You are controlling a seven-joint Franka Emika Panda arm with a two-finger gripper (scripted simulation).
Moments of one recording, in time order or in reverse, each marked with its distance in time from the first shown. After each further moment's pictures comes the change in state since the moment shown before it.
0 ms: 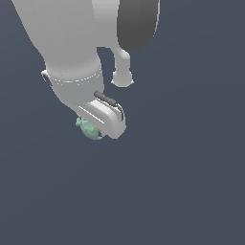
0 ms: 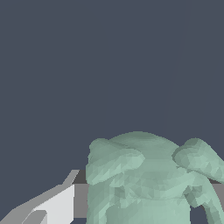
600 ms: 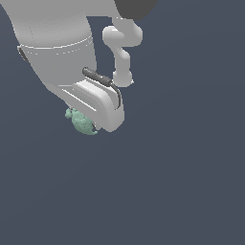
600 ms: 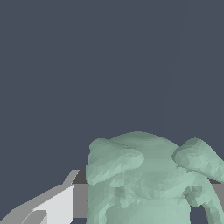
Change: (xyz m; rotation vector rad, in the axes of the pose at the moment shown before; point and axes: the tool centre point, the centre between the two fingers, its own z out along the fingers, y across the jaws) arm 0.016 -0.007 -0.051 0.000 -0.001 -0.001
